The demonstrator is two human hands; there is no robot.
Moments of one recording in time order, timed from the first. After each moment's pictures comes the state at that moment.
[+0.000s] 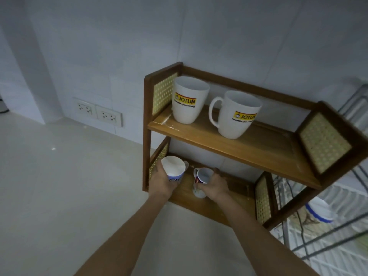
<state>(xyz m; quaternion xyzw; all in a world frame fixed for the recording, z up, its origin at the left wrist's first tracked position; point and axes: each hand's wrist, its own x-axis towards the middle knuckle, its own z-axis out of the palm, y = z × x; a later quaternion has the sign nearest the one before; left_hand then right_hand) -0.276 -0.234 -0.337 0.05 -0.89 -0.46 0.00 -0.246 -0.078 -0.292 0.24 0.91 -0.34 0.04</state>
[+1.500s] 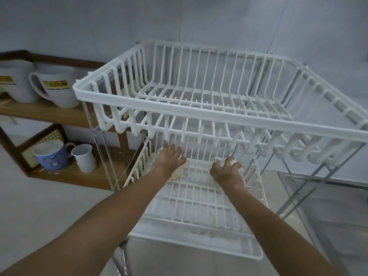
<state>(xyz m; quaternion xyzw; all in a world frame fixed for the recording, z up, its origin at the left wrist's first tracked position) -0.107 0.151 -0.254 -0.40 -0.85 0.33 0.09 -0.012 0.332 -0.277 0.04 0.92 0.37 0.09</state>
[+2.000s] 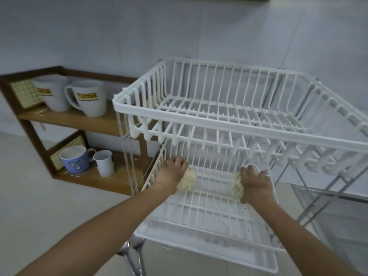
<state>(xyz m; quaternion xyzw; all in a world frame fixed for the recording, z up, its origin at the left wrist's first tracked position) -0.087 0.114 -0.252 -0.31 -0.94 0.13 0.10 0.012 0.343 -0.247 0.21 0.96 0.17 0.02</state>
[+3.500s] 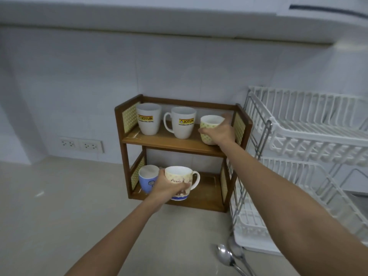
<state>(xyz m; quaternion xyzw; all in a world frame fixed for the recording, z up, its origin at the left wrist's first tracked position) -0.163 -0.197 -0.249 -0.07 -0.80 -0.59 -0.10 -0.193 0.007 -0.118 0.25 0.84 -0.39 -0.28</state>
